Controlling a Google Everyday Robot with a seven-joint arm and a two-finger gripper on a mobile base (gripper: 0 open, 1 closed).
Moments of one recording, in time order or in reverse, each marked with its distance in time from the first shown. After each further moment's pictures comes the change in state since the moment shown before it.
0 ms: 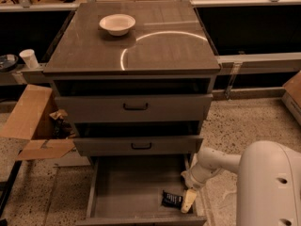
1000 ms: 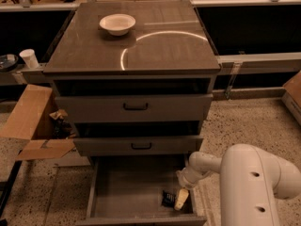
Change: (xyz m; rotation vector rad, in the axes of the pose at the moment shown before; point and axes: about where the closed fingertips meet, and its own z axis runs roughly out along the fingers) arm 0.000 -0.046 0.057 0.070 0.004 -0.027
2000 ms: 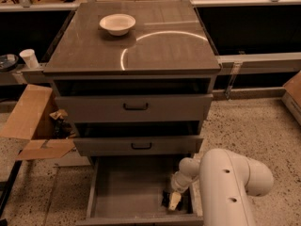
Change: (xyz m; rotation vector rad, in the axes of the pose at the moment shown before) arm 0.003 -0.027 0.075 0.027 0.041 -0.034
